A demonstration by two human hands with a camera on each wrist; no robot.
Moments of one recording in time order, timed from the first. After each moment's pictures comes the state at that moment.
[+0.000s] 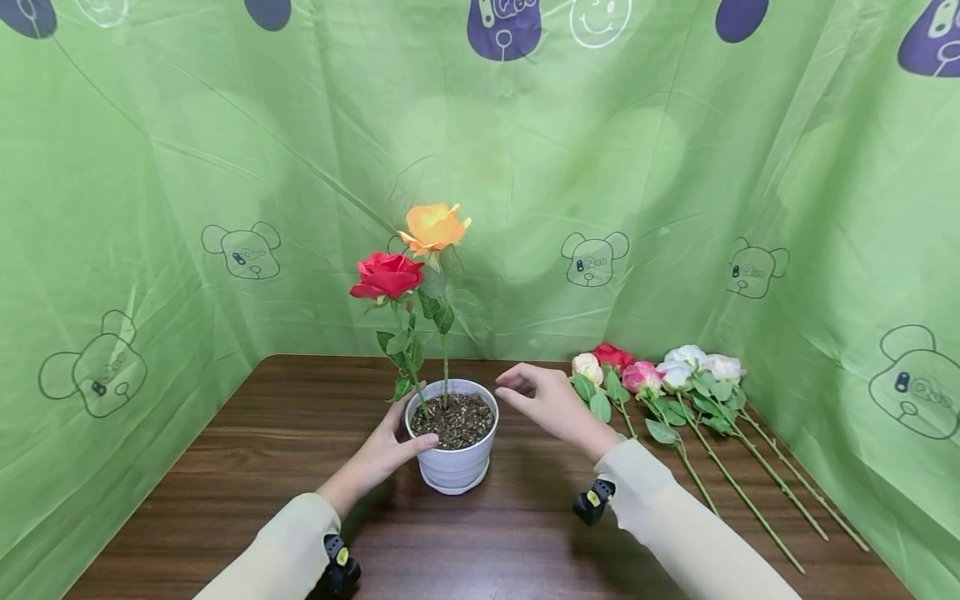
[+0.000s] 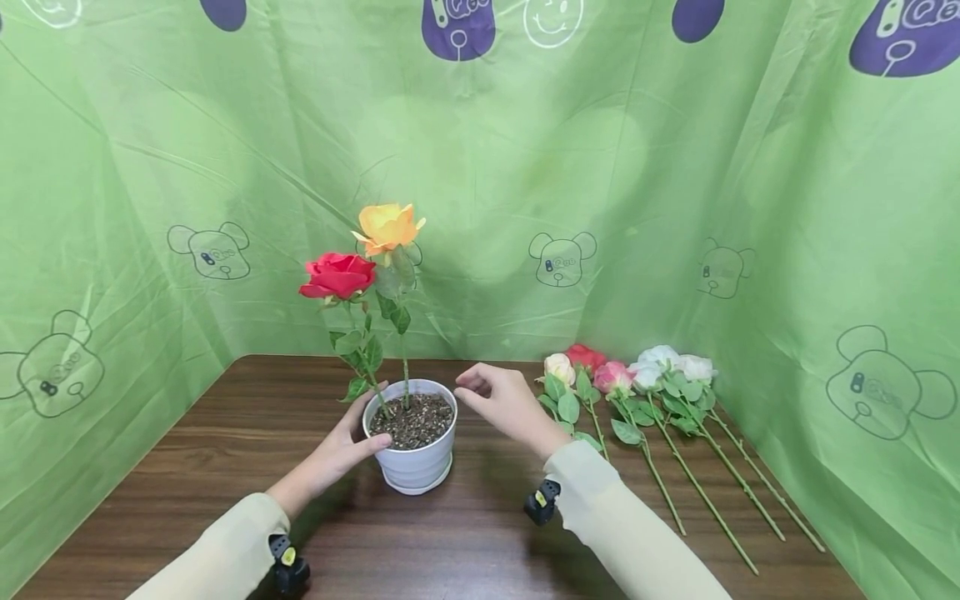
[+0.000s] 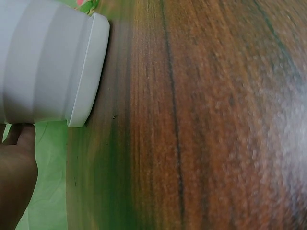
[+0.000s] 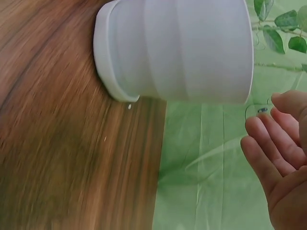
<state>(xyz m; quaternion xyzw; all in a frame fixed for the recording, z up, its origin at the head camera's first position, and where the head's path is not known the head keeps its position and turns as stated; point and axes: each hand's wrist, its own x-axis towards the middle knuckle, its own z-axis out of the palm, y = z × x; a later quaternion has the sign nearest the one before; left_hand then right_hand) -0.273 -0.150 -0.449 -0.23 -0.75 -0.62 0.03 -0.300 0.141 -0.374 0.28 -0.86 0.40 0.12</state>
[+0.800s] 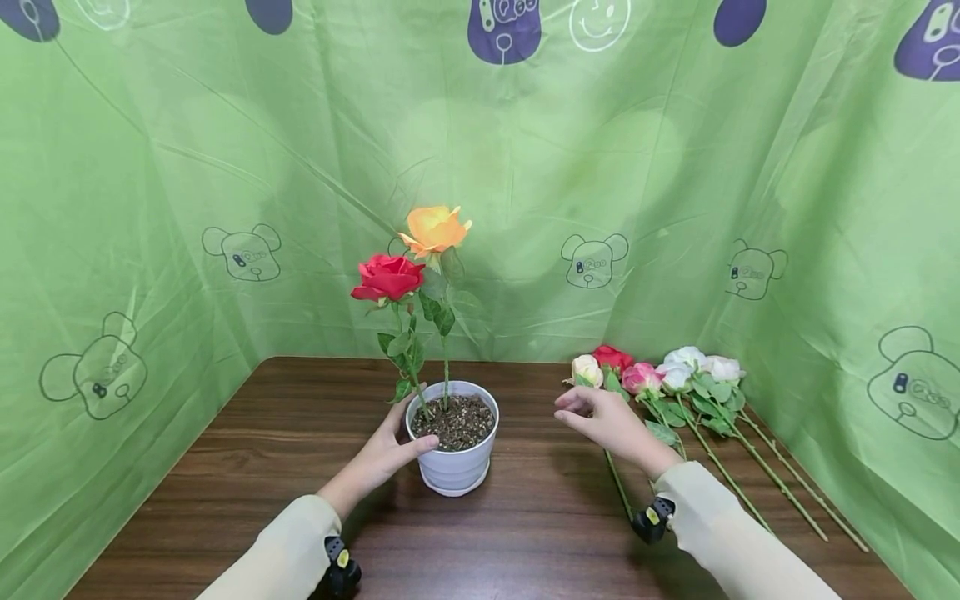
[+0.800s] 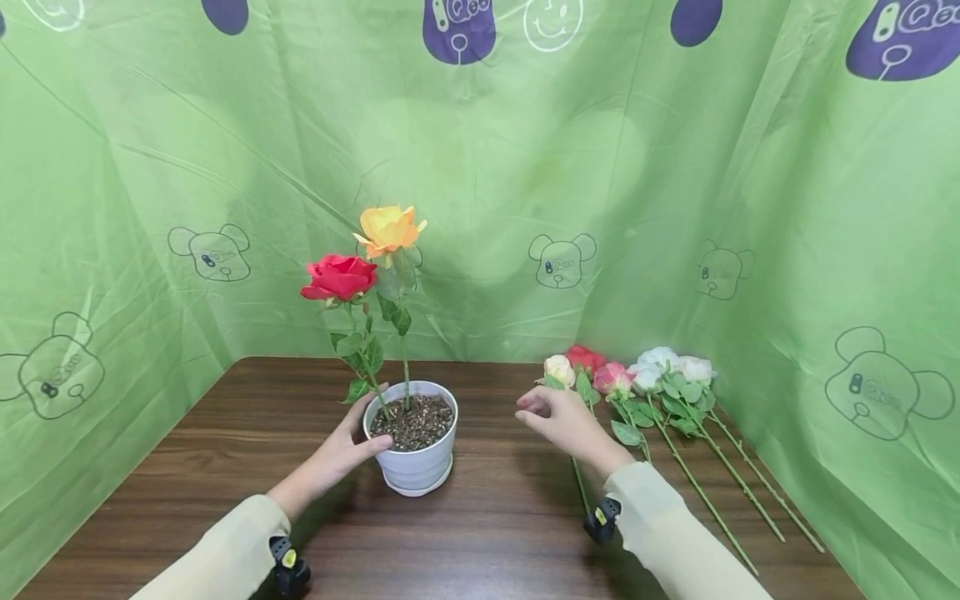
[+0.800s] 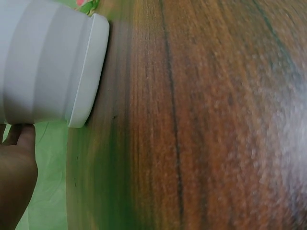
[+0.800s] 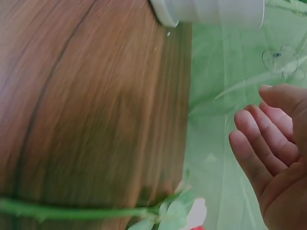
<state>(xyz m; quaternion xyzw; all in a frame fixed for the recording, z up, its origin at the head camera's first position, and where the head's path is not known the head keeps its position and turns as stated) -0.275 -0.151 -0.452 -0.23 -0.75 -0.62 0.03 -0.290 0.223 -0.400 0.23 -0.91 0.34 0.09</state>
